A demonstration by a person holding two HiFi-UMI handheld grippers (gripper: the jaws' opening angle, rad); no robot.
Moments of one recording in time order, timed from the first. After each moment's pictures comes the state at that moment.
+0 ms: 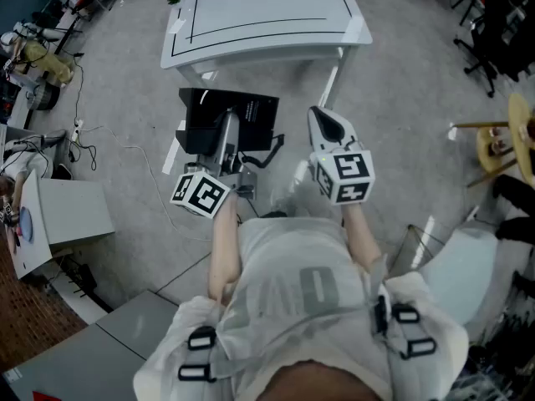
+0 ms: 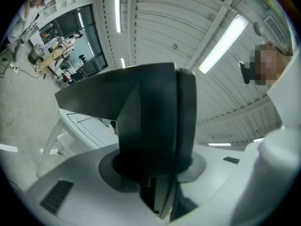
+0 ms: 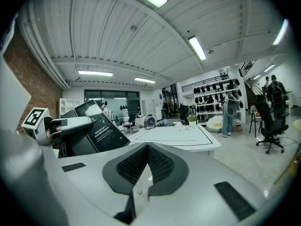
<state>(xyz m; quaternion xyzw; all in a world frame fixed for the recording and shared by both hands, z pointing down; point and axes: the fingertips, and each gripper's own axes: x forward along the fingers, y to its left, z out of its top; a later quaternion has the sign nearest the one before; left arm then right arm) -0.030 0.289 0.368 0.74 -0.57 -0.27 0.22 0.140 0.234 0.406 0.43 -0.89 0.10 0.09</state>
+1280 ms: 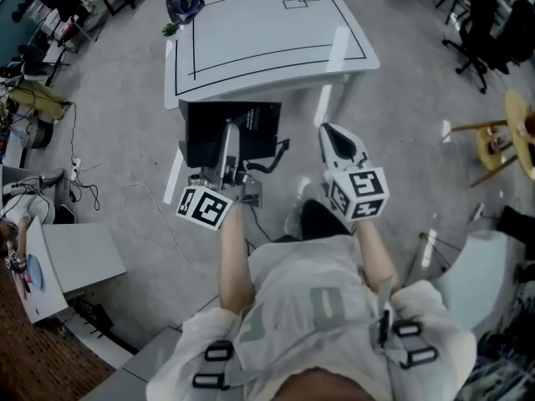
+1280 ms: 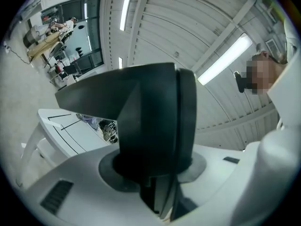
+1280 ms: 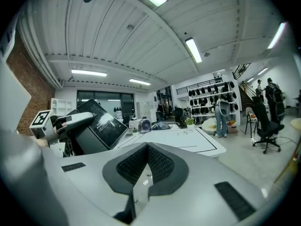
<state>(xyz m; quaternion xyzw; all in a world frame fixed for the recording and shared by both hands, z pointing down) -0.114 0.197 0.353 0.77 -0.51 -0.32 0.20 0.083 0.165 0.407 0.46 -0.88 0.09 0.07</state>
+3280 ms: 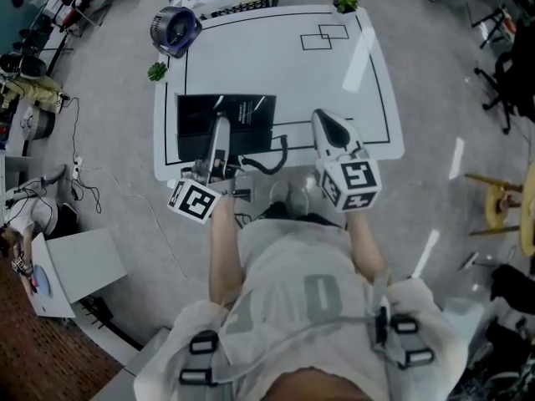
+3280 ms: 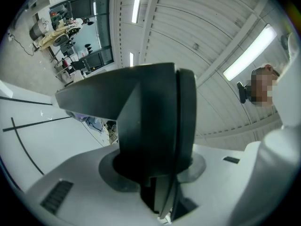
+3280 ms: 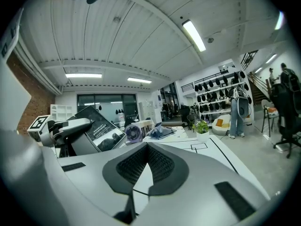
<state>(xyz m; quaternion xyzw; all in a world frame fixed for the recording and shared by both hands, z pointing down) -0.167 -0.153 0.364 0.73 -0.54 -0.34 0.24 0.020 -0.209 0.407 0.42 -0.90 0.11 0.06</state>
